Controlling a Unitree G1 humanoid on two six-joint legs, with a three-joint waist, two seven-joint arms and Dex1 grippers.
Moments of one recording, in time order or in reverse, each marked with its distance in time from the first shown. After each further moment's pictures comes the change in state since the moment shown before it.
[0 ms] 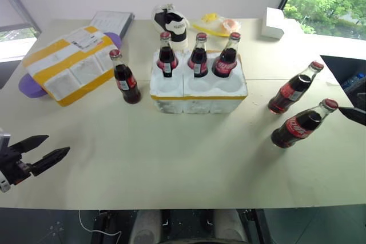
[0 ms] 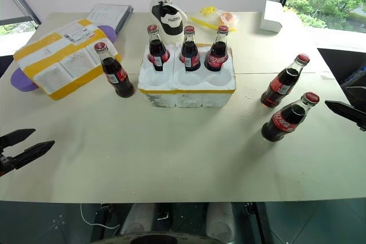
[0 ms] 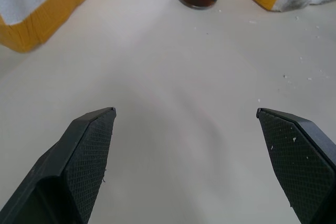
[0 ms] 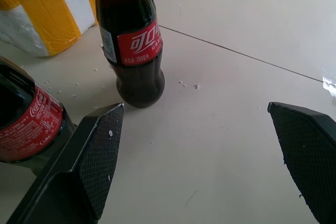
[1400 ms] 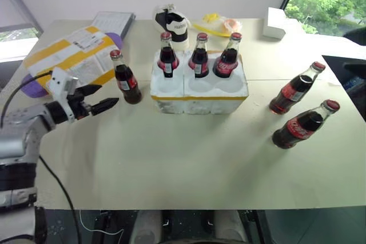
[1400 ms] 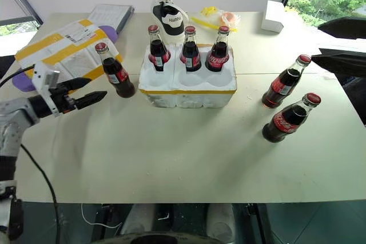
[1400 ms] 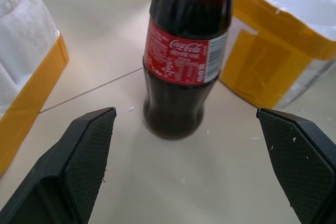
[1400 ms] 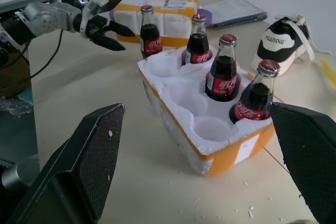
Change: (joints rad) left arm -0.829 -0.063 -0.595 0.456 0.200 -0.142 0.050; right arm -0.261 -0.178 -0.034 -0.654 0.447 0.670 0.070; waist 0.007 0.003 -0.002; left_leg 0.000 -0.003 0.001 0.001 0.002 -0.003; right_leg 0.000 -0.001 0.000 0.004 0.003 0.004
